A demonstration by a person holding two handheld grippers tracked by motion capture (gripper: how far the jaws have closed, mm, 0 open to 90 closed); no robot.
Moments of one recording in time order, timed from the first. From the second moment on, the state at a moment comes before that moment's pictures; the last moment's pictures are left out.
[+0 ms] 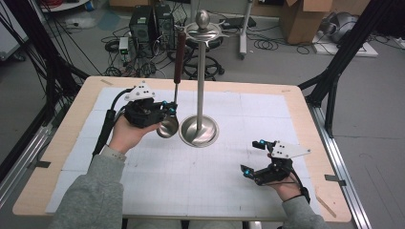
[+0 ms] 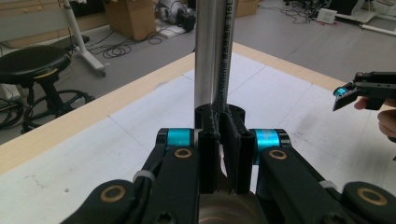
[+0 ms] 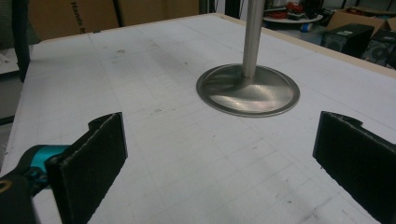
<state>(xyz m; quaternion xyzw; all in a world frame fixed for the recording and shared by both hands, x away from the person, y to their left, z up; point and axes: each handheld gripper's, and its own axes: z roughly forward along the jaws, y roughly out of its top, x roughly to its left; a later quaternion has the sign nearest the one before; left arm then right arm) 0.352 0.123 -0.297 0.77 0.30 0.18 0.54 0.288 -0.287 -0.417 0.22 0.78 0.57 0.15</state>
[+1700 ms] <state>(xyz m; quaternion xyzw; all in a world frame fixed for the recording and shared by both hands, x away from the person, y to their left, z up) 0.318 0.165 -0.315 0.74 0.23 0.20 0.60 0.288 -0.286 -0.417 0.23 0.78 0.56 0.15</state>
